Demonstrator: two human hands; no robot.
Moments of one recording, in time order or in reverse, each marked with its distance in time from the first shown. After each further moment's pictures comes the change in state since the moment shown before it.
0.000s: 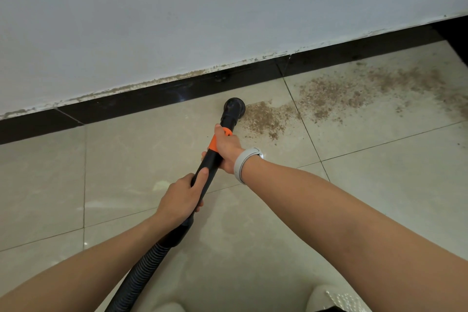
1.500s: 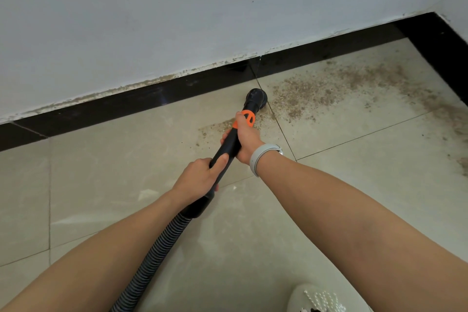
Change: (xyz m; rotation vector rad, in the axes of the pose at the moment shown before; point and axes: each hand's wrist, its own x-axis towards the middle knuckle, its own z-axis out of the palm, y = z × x) left_hand 0.037 0.068 0.043 0.102 -0.192 0.195; right_hand 0.000 -0.038 -0.085 0.271 0.134 -0.113
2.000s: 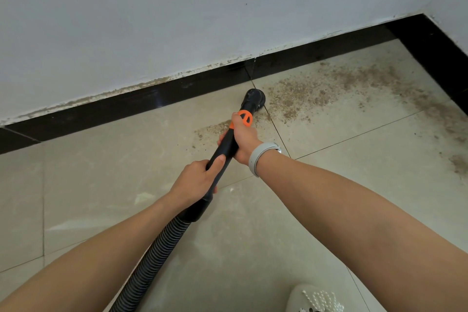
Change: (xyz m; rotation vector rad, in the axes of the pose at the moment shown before) left_hand -0.002 0.002 0.001 -0.055 0.012 0.006; right_hand -0.005 -0.006 -0.001 -0.046 0.006 -0.008
